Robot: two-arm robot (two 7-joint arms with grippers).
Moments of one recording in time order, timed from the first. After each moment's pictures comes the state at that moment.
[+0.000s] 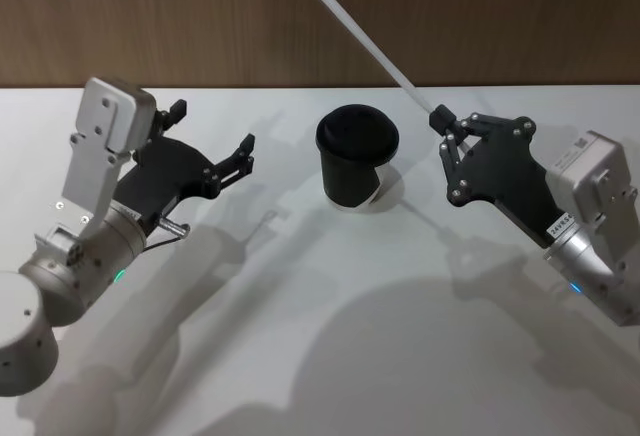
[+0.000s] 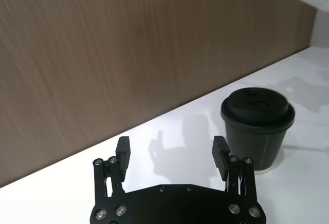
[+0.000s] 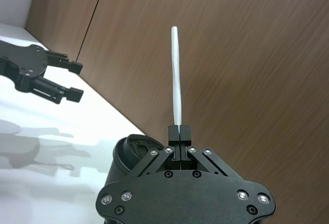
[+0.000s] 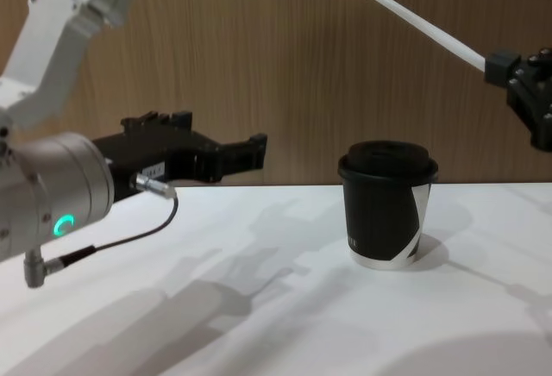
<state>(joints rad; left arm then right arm) -0.25 0.38 0.43 -1.65 -0.27 0.05 -0.09 0.08 0.44 -0.19 -1.71 0.04 -0.32 0.37</state>
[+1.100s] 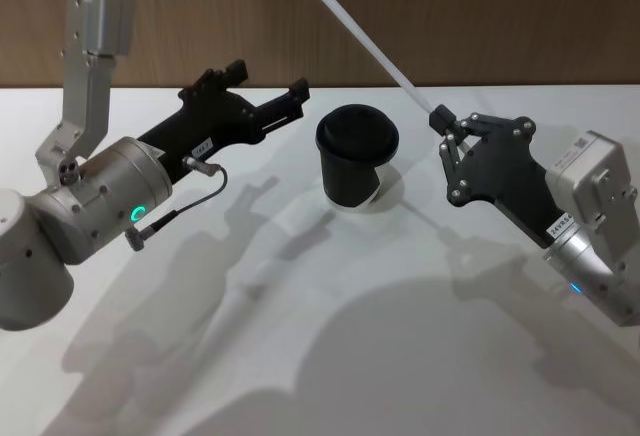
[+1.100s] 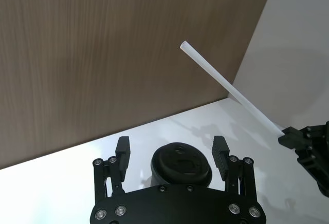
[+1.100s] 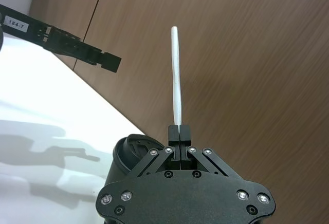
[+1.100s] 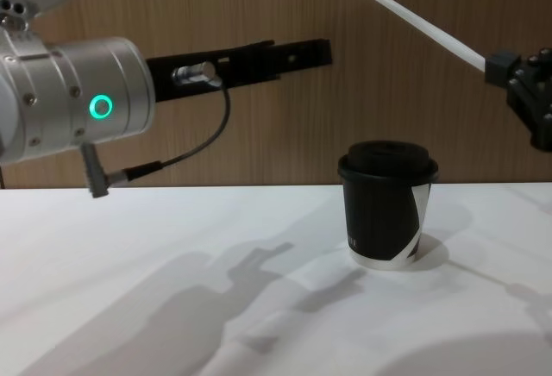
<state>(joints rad) -0.35 0.30 0.37 -1.67 -0.62 0.26 -0.29 0.08 0.44 -0.19 -1.71 0.04 -0.32 0.37</state>
